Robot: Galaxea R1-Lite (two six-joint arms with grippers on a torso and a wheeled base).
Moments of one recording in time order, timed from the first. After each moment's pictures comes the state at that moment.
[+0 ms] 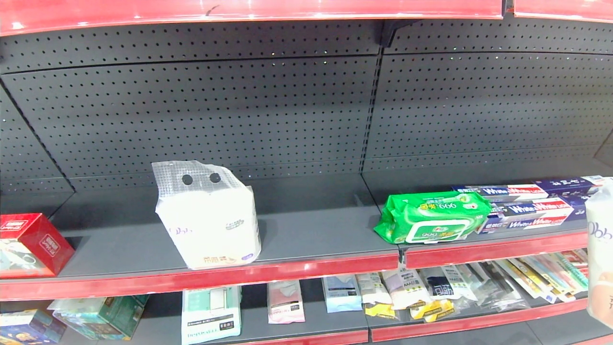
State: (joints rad) left arm 0.00 0.00 0.00 0.00 0.01 0.00; right arm -0.27 0.70 -0.46 -0.04 -0.04 -0.21
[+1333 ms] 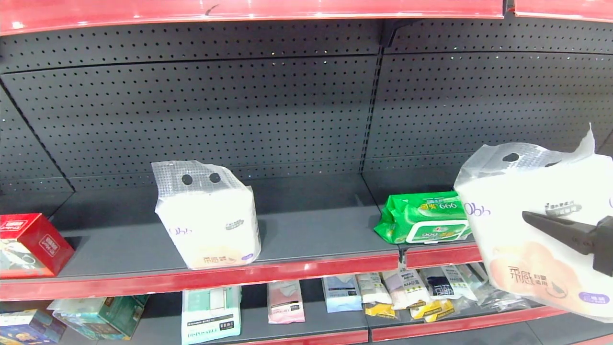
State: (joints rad) left arm 0.00 0.00 0.00 0.00 0.01 0.00; right arm 0.16 1.04 -0.66 -0.05 0.08 -0.22
